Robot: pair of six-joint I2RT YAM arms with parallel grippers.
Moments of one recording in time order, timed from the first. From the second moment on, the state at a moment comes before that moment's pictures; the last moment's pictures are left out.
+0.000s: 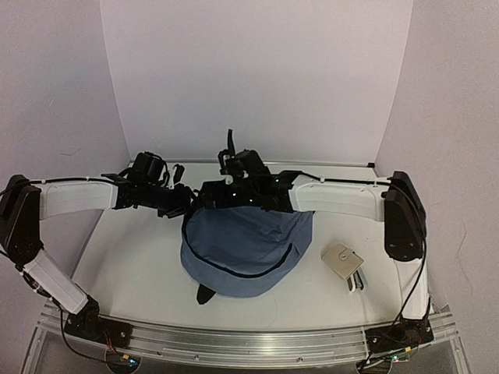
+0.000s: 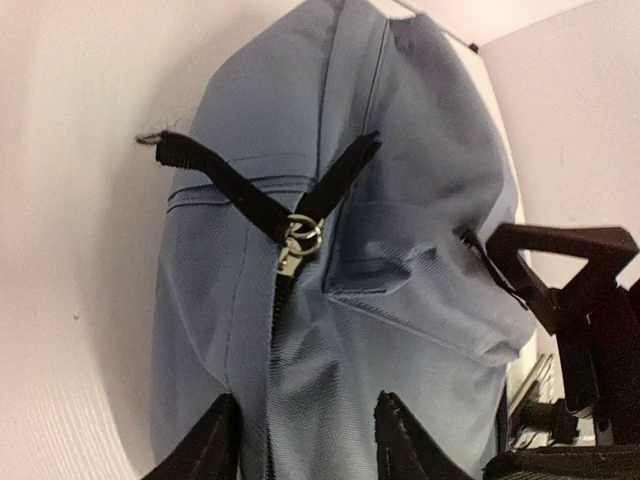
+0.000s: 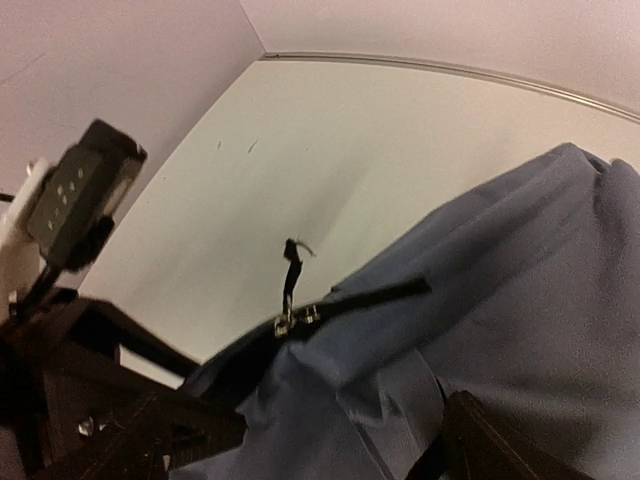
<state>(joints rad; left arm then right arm) -0.51 1.53 0.98 -0.18 0.38 -0.61 0.97 2.13 1.78 -0.19 0.16 0.48</state>
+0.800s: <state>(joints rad) -0.55 1.25 0.72 -0.24 0.38 -0.92 0.55 1.95 1.47 -0.29 -0.07 0.27</state>
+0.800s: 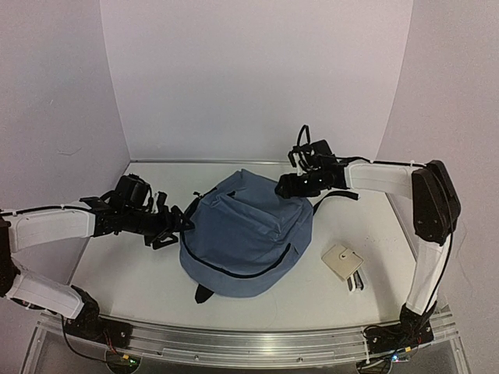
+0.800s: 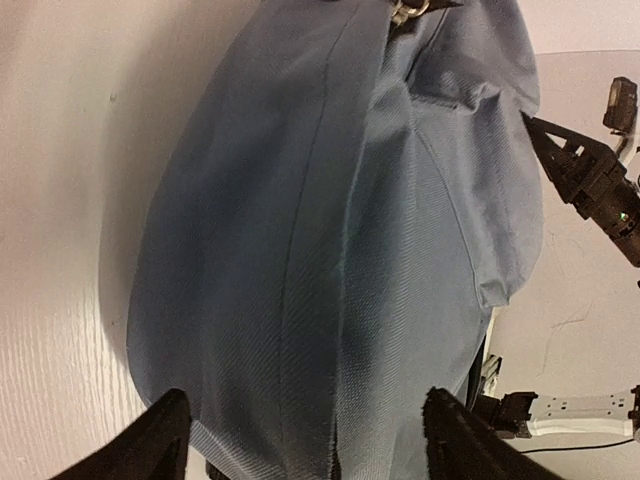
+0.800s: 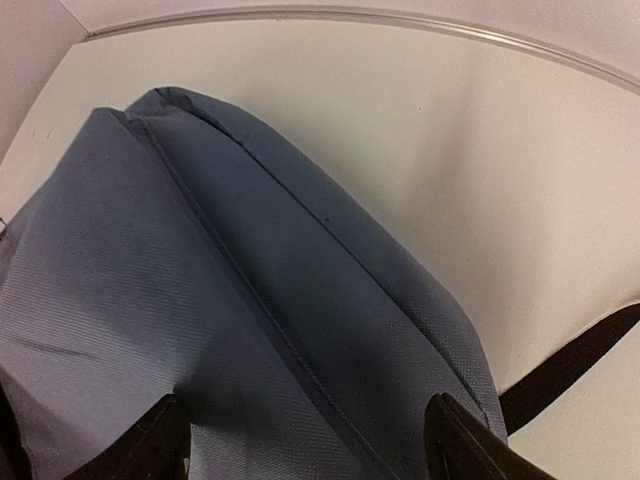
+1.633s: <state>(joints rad) -0.38 1.52 0.99 -0.32 0.36 -0.70 0.64 1.73 1.15 -0.24 -0.09 0.44</state>
